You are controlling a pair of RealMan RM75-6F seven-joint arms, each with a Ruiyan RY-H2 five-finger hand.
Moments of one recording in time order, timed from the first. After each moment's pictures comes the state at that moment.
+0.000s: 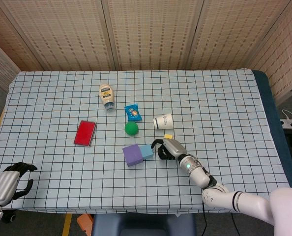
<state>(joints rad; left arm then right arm) -0.14 -1.03 0.03 -1.68 1.50 1.34 -0.03 0.78 -1.67 0.23 -1.31 -1.06 0.61 0.21</state>
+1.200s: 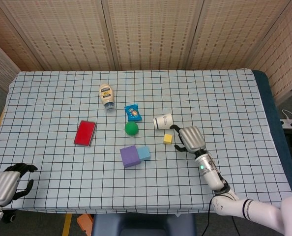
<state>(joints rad) -0.14 -1.02 0.03 -1.68 1.51 1.34 -0.03 0.66 -1.63 0.20 -1.33 -1.15 1.00 -0.26</state>
